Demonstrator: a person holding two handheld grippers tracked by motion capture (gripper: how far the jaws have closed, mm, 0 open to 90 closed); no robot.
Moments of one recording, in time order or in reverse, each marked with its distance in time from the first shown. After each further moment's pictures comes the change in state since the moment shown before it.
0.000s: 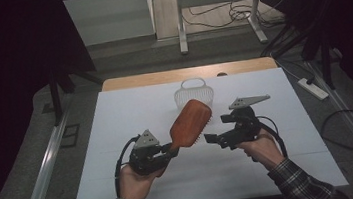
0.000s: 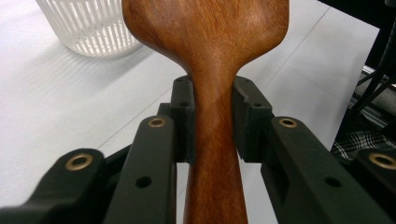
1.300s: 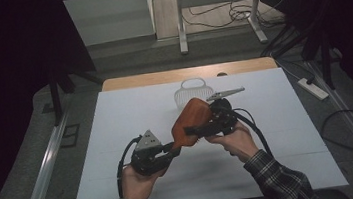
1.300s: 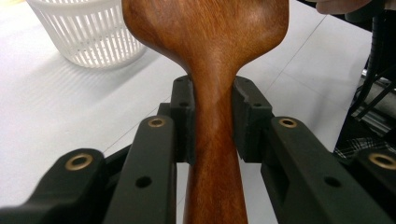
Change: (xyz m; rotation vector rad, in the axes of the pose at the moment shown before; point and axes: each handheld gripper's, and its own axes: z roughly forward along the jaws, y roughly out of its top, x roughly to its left) left arm -0.006 0.001 0.002 -0.029 0.011 0.022; right arm 0.008 0.027 0.049 0.029 0.066 0.099
